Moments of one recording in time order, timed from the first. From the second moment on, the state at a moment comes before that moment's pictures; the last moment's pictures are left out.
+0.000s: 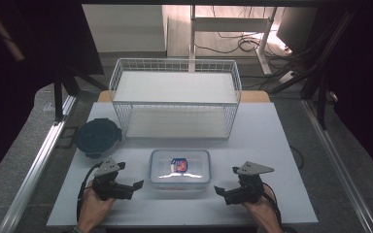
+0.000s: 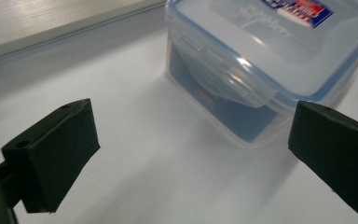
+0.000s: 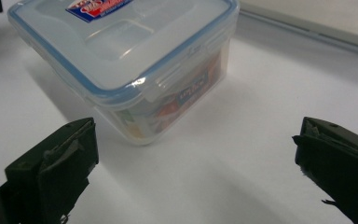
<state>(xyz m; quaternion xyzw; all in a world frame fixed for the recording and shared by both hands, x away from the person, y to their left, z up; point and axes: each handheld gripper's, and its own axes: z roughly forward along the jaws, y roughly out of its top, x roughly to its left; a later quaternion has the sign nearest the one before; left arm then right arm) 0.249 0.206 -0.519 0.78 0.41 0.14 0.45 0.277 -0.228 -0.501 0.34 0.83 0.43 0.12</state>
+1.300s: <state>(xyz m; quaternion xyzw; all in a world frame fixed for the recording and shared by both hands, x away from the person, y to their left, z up) 0.316 0.167 -0.528 0.78 0.40 -0.11 0.47 0.345 -0.176 -0.501 0.38 0.82 0.41 -0.09</state>
